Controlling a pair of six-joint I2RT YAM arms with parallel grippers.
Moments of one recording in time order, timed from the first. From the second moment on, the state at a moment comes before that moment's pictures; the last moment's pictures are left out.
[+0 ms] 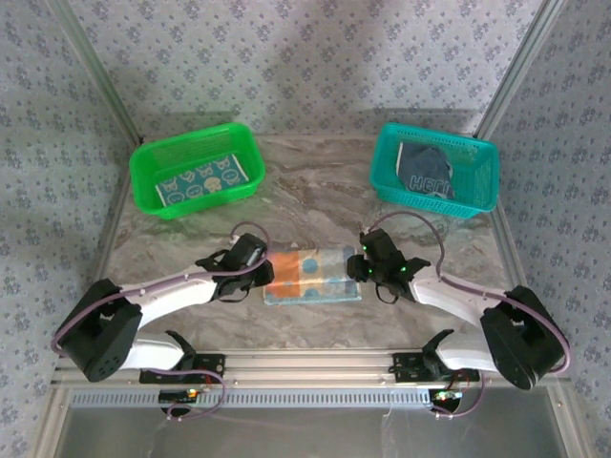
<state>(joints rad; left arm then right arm) -0.73 1.31 0.58 -0.24 -0.07 -0.83 0.63 1.27 0.54 -0.17 0.03 0.55</state>
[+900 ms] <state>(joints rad) -0.73 1.33 0.58 -0.29 -0.06 -0.87 0.63 1.30 0.52 -0.20 0.00 0.57</state>
